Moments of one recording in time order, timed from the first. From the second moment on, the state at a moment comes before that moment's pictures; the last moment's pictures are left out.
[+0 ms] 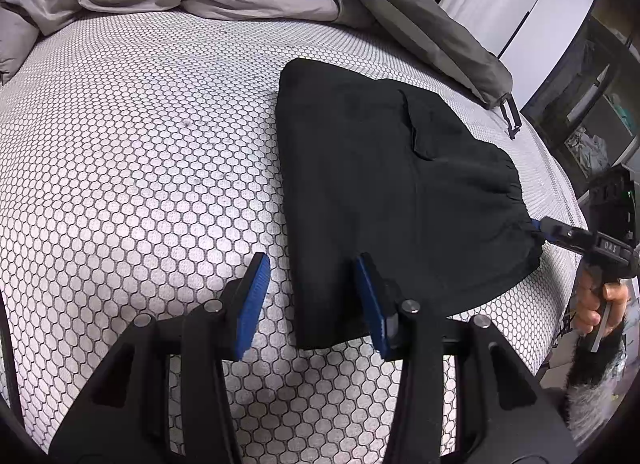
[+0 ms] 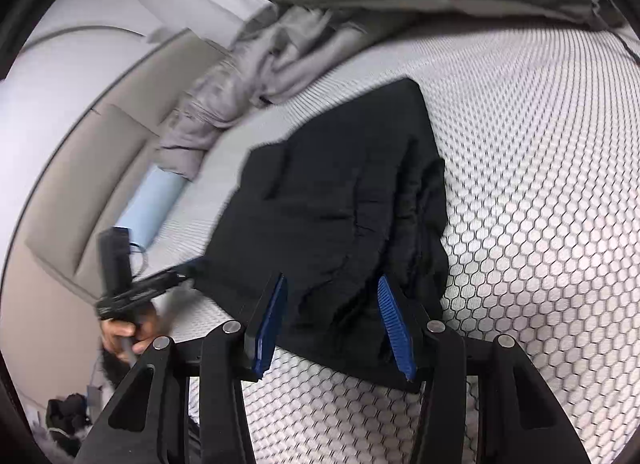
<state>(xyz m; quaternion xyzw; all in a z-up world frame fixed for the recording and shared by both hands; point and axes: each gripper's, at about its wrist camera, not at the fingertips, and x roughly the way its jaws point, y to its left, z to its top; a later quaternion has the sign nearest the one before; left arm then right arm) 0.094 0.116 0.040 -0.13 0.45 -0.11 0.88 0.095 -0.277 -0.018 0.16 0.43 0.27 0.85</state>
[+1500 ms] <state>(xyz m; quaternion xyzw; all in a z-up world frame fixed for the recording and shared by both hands) 0.122 0.092 0.043 -0.11 0.43 -0.06 0.89 0.115 -0.293 -0.033 0.15 0.42 0.17 0.88</state>
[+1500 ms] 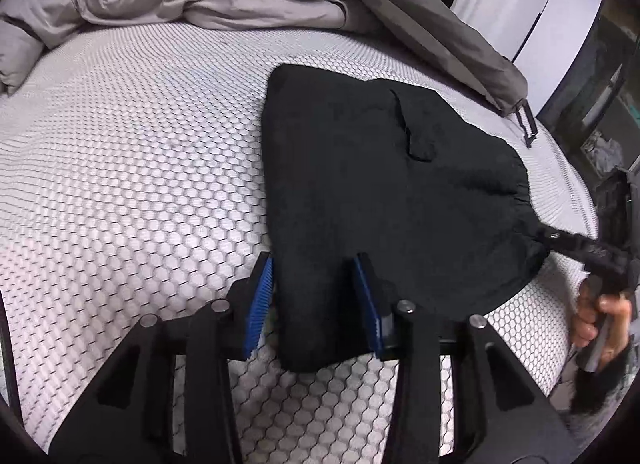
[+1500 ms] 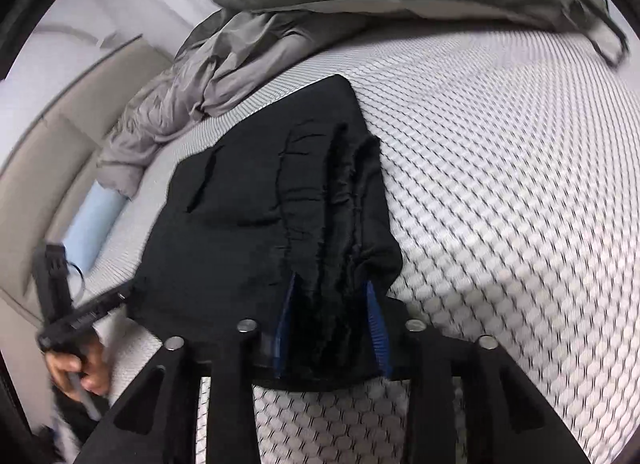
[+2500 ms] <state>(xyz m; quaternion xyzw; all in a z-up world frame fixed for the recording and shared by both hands) 0.019 0.035 0.101 -0.06 0.27 -0.03 0.96 0.011 -0.295 0.035 0.10 0.27 0.20 0.94</state>
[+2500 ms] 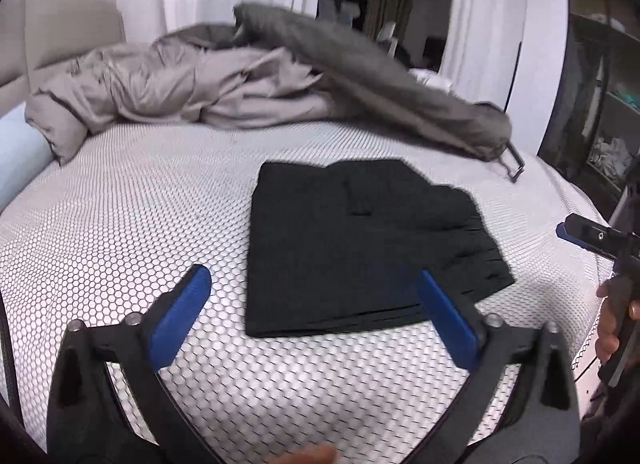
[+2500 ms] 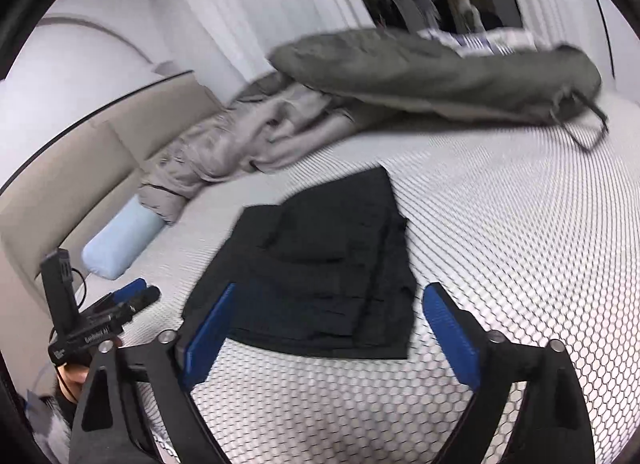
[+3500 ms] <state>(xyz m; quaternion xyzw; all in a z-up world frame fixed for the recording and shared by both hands) 0.005 0.014 0.102 -0.06 0.24 -0.02 0.97 -0.023 -0.264 0.024 0.04 0.20 0.20 0.96</state>
